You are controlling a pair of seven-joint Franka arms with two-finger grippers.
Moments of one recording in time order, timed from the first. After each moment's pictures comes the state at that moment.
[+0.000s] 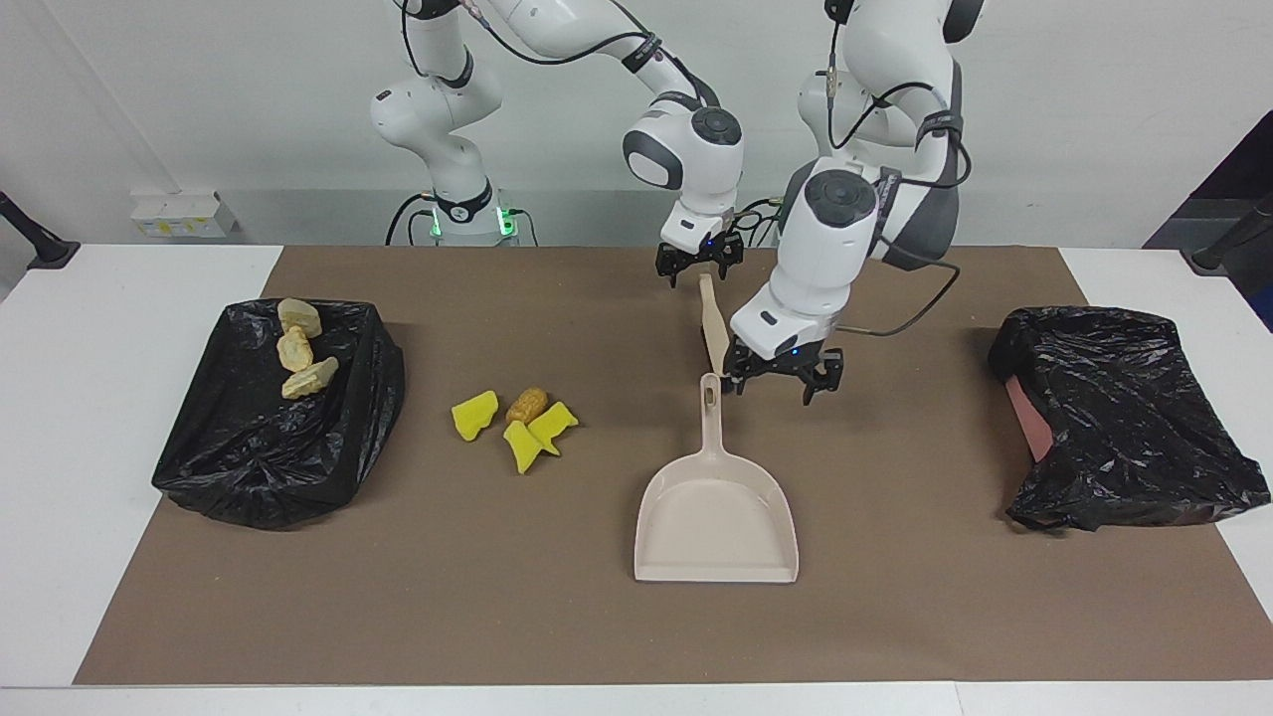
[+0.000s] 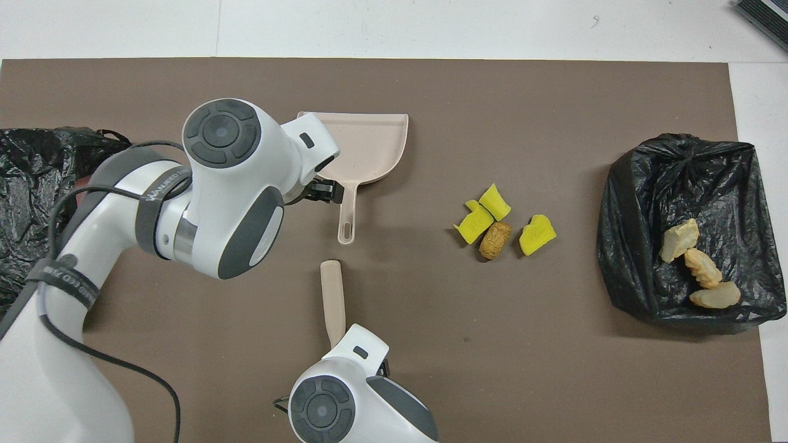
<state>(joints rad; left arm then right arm) -0.50 0.32 0.02 -1.68 0.00 2.09 -0.26 0.63 0.20 0.35 -2.08 0.00 2.24 0.80</state>
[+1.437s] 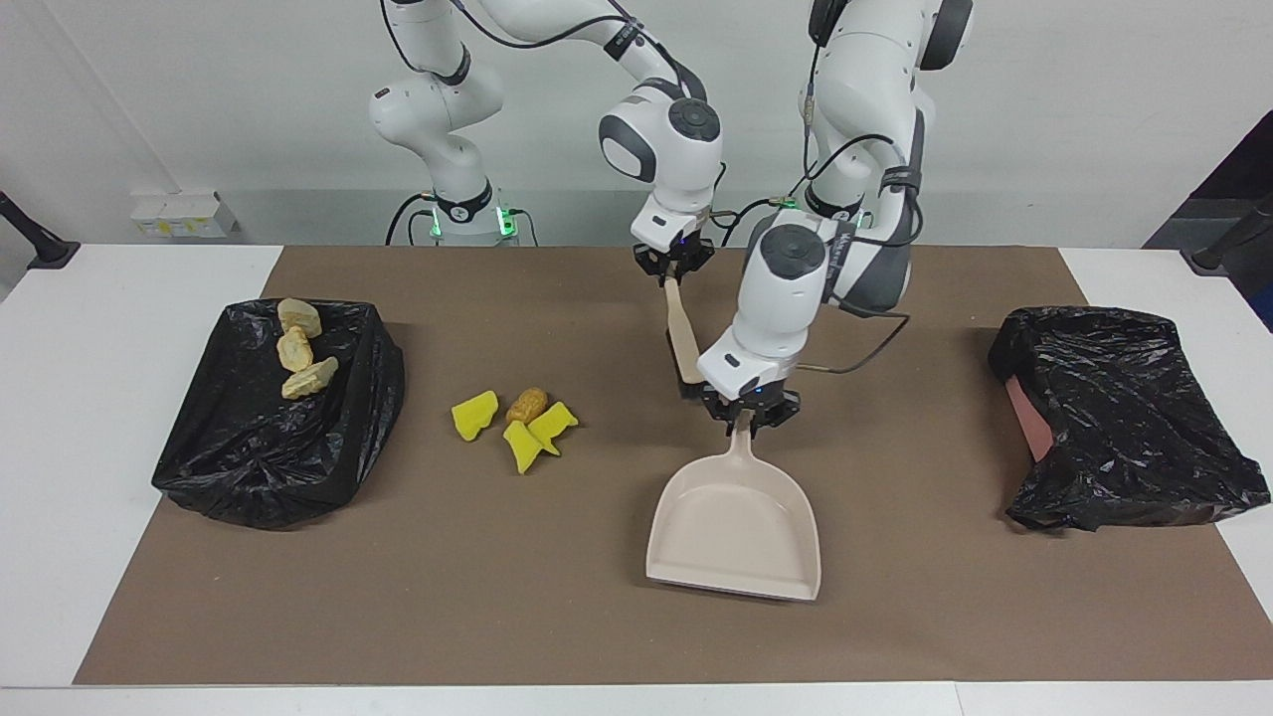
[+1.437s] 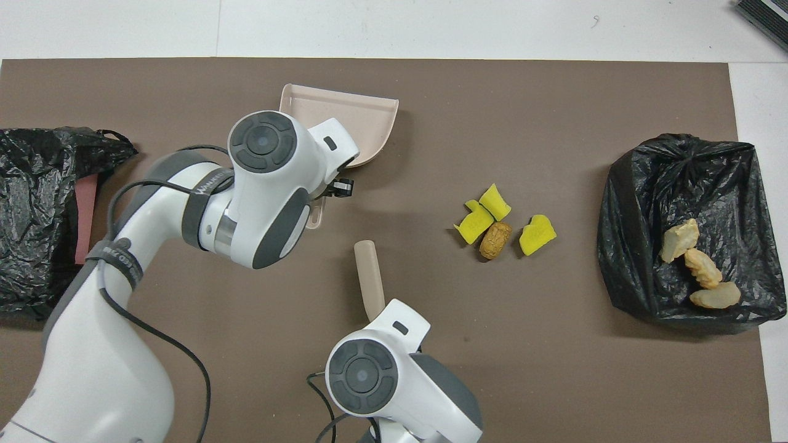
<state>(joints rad) -0.50 0.39 0.03 -1.66 0.00 2.16 -0.22 0.49 0.08 0.34 -2.08 0.01 2.04 0.71</state>
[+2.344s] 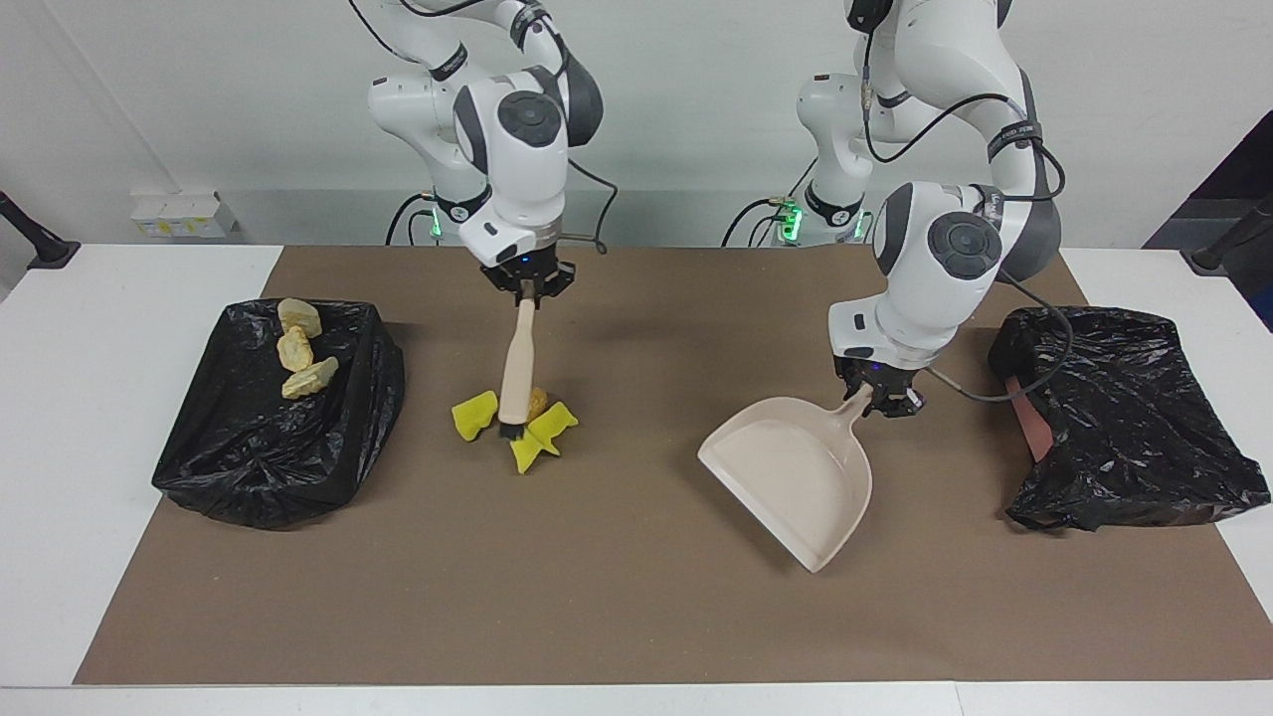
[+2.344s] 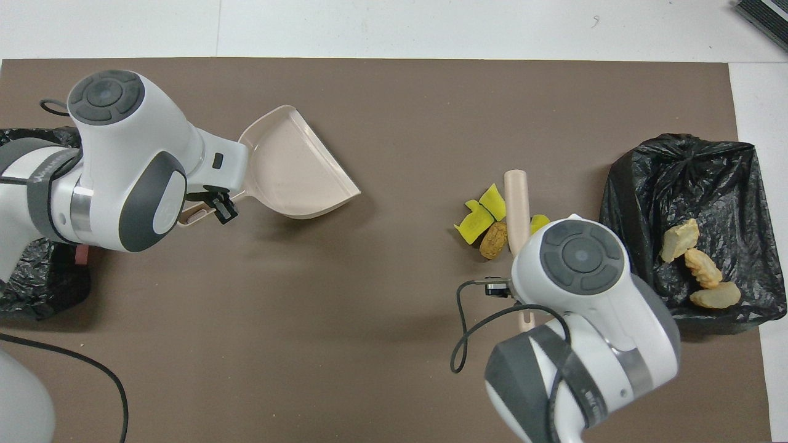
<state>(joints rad) -0.31 0.26 0.04 -1.75 0.02 1.89 0.80 0.04 -0.08 0.34 -2.13 -0.10 1.87 0.45</state>
